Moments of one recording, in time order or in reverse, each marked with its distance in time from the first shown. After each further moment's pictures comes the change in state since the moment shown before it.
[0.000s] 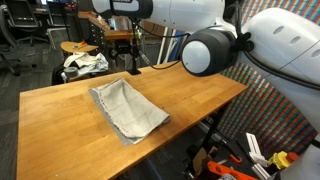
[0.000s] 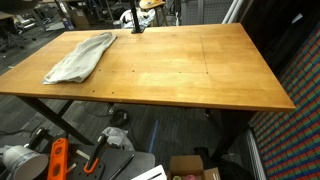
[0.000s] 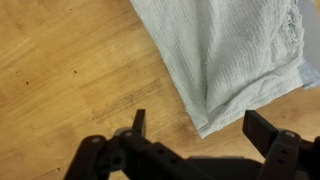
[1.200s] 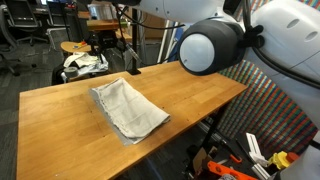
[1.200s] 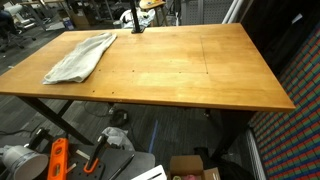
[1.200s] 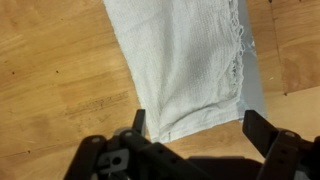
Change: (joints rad) arm 0.109 -0.056 -0.002 0.001 -0.005 -0.053 -0.085
